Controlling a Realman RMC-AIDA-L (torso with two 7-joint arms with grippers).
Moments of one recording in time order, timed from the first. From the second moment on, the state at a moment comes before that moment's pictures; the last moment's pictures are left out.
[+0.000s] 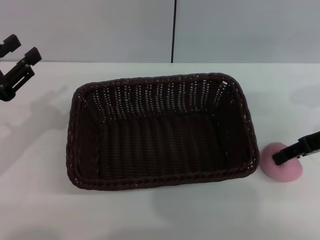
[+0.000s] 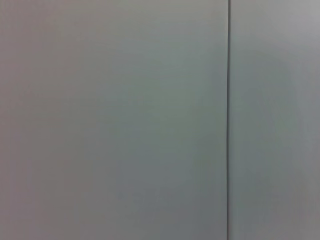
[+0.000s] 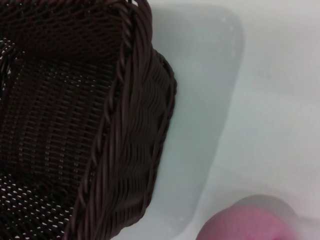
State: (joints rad) left arm 0.00 -2.06 1.09 0.99 1.13 1.32 -1.13; right arm 0.68 2.01 -0.76 -0.87 -2.65 -1.70 2.37
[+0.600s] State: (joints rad) left arm 0.00 -2.06 1.08 0.96 1.13 1.32 -1.13; right arm 0.61 2.01 -0.75 -1.04 -2.54 -1.79 2.36
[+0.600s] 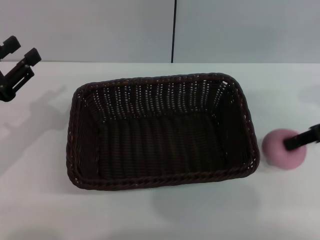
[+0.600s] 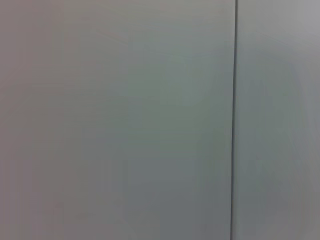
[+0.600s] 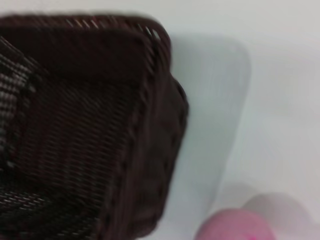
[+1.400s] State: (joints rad) left arm -0.02 -2.07 1.08 0.88 1.12 1.34 -1.05; right arm 0.61 2.05 -0.80 -1.32 -2.10 -1.90 2.34
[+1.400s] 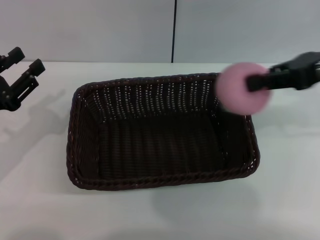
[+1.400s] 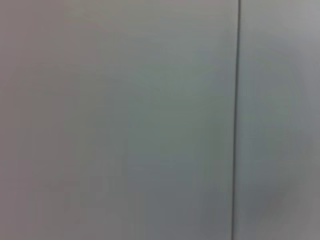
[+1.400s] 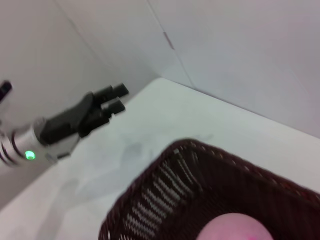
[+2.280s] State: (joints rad) left arm -0.03 -2.06 1.03 0.66 0.97 1.45 -0.91; right arm 0.52 2.08 -0.75 -1.05 -1.91 -1.67 1.94
